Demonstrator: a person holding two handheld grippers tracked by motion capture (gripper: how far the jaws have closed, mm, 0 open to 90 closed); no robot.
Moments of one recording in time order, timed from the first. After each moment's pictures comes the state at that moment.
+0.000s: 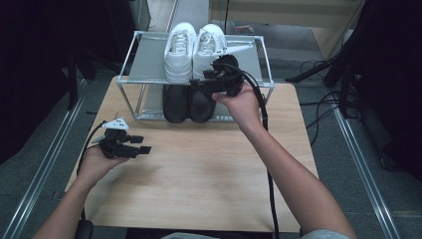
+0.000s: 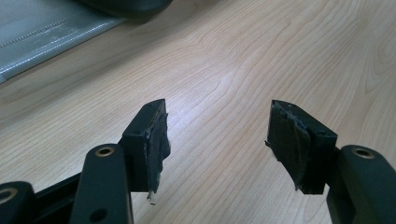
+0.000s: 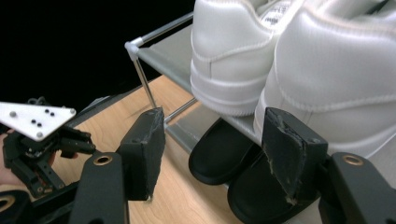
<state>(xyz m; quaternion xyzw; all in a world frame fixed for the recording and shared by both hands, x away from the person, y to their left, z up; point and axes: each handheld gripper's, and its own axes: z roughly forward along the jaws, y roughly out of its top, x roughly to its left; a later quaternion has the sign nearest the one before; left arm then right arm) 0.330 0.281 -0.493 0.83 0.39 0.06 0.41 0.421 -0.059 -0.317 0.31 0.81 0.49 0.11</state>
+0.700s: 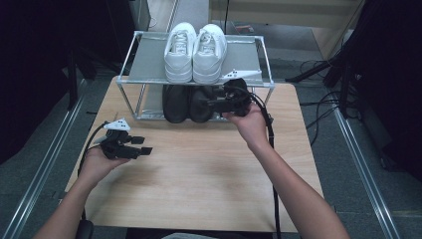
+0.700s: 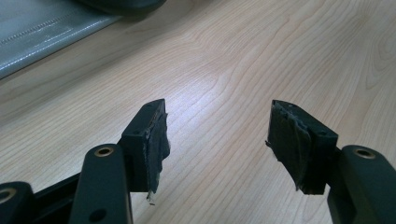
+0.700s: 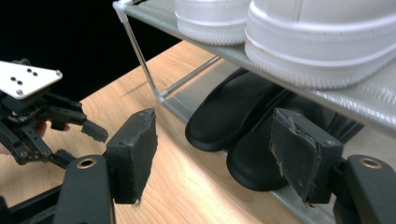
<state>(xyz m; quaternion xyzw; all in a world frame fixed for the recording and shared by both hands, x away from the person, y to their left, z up) 0.329 0.278 -0.494 0.83 0.38 0.06 0.40 0.410 -0.087 -0.371 0.33 0.80 0.49 0.09</state>
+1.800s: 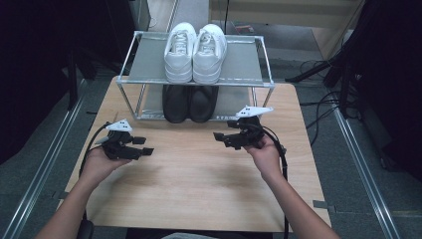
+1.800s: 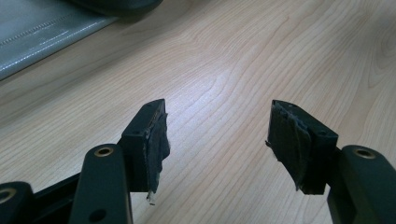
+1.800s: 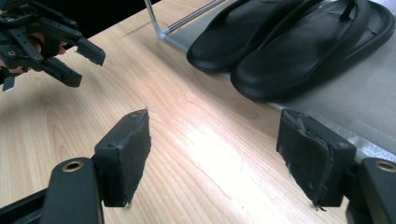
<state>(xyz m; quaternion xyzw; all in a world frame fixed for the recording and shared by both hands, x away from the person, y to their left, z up) 0.327 0.273 -0.495 0.84 0.37 0.06 0.40 0.364 -0.134 -0.445 0.32 0.82 0.47 0.08</state>
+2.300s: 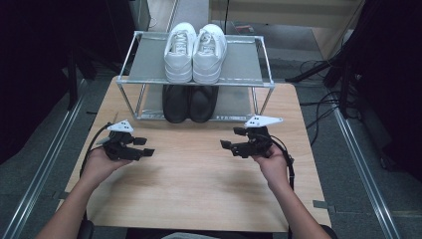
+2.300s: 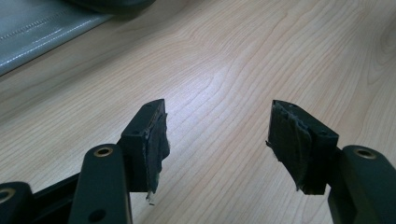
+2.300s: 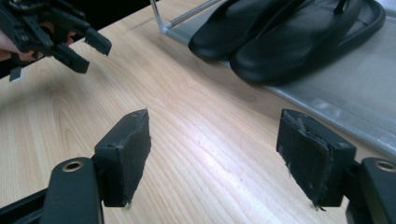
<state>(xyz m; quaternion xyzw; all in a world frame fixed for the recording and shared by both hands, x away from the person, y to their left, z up) 0.327 0.271 -0.496 0.84 0.37 0.06 0.39 0.344 -0.156 -0.455 0.32 0.81 0.48 0.08</state>
